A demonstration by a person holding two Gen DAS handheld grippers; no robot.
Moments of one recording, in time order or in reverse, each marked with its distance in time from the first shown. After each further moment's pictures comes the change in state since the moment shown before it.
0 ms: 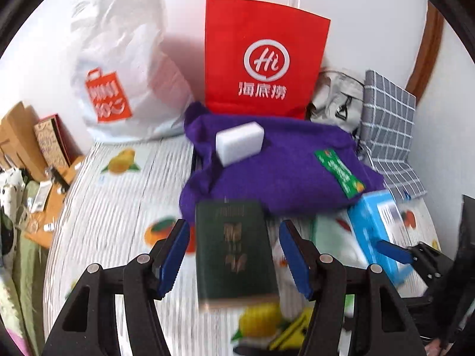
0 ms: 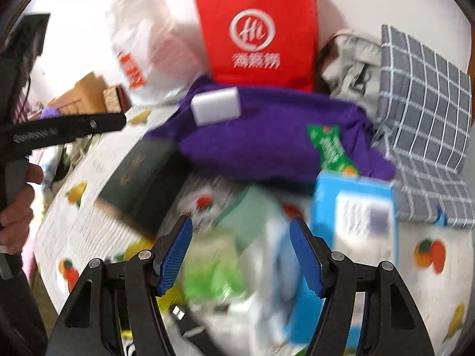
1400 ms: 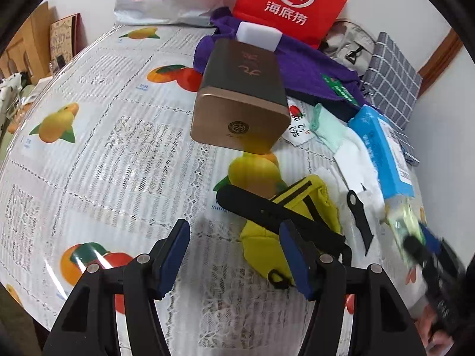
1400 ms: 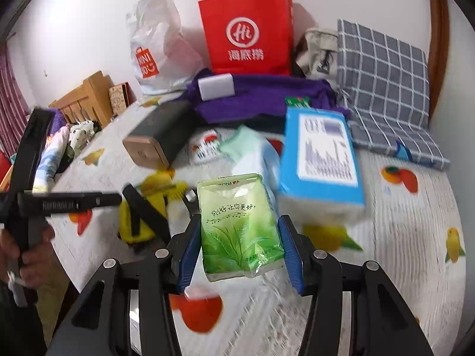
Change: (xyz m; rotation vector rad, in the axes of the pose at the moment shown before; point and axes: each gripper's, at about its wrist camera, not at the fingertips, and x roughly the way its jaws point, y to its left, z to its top) left arm 0.010 0.005 -0.143 -0.225 0.196 -0.079; right arm -0.076 -0.010 -0.111 0.049 -0.059 -0.051
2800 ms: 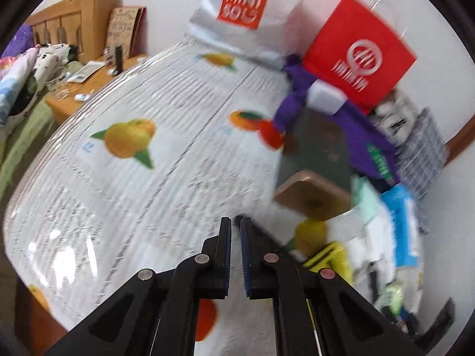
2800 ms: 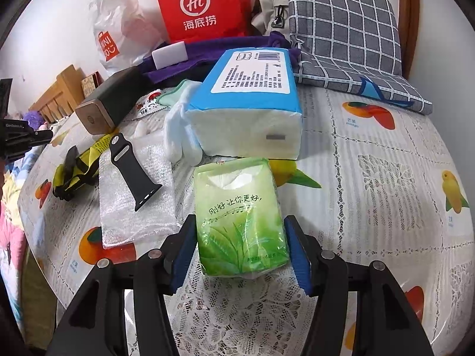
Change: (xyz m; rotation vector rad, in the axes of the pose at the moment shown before) left arm -0.026 0.072 0.028 -0.225 -0.098 0.084; right arm 0.028 -0.058 -0.046 0.069 0.064 -0.059
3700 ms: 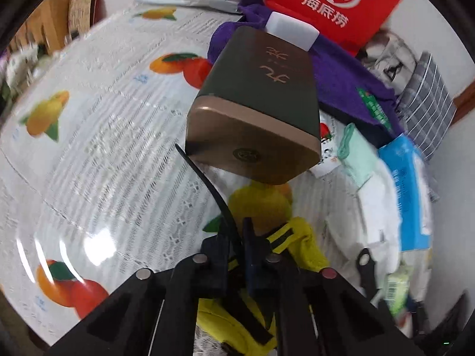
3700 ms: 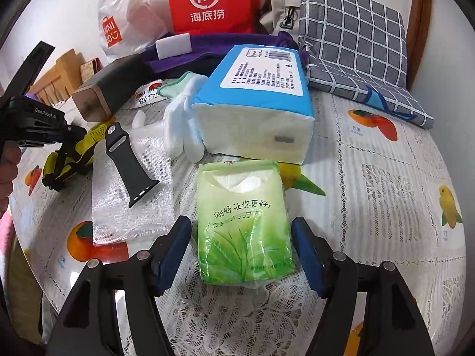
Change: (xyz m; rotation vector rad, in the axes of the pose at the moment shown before) left arm 0.065 -0.077 -0.015 0.048 0.154 -0.047; right arm 0.009 0.007 0.003 -0.062 0.006 -0.038
